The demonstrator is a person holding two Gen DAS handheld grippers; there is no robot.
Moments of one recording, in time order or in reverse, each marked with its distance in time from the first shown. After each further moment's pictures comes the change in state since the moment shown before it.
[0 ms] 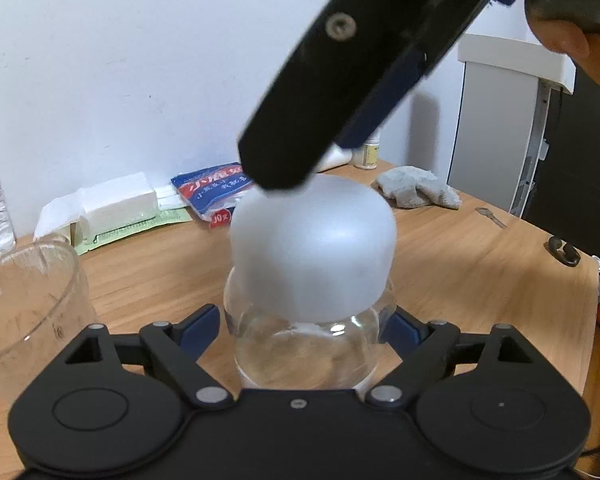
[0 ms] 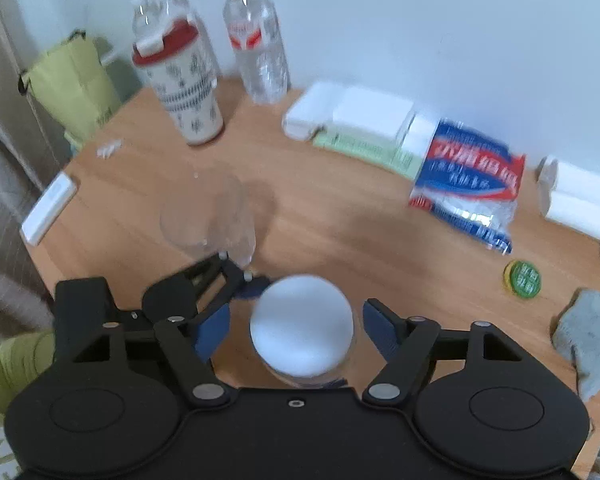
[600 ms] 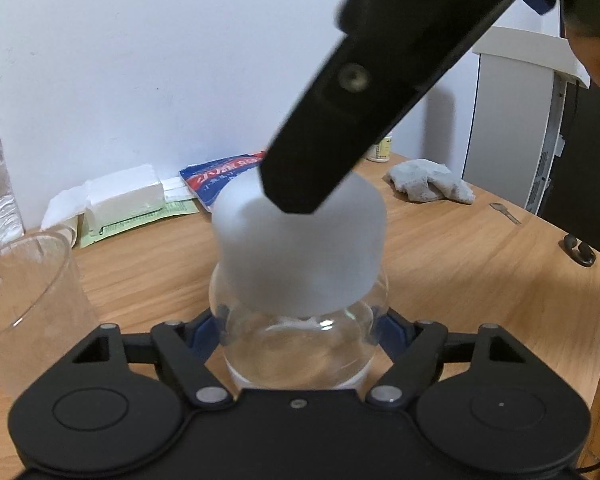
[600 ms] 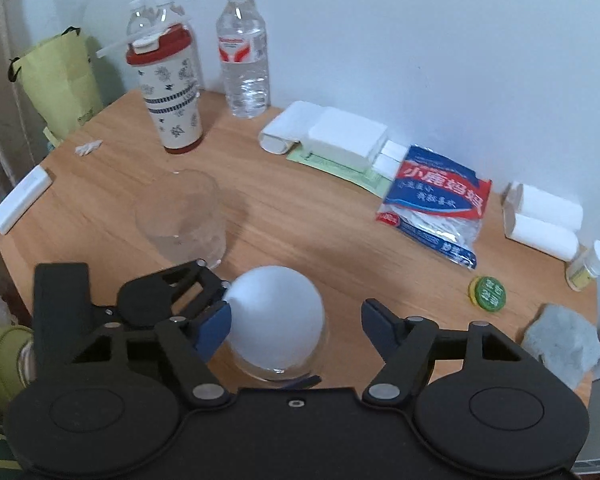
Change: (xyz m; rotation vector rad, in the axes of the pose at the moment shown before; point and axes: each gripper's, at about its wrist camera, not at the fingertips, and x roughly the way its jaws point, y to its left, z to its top) left arm 0.009 -0.006 0.000 -0.021 0.017 0.045; right arm 0.009 0.004 -0.015 -0.008 -0.003 -0.077
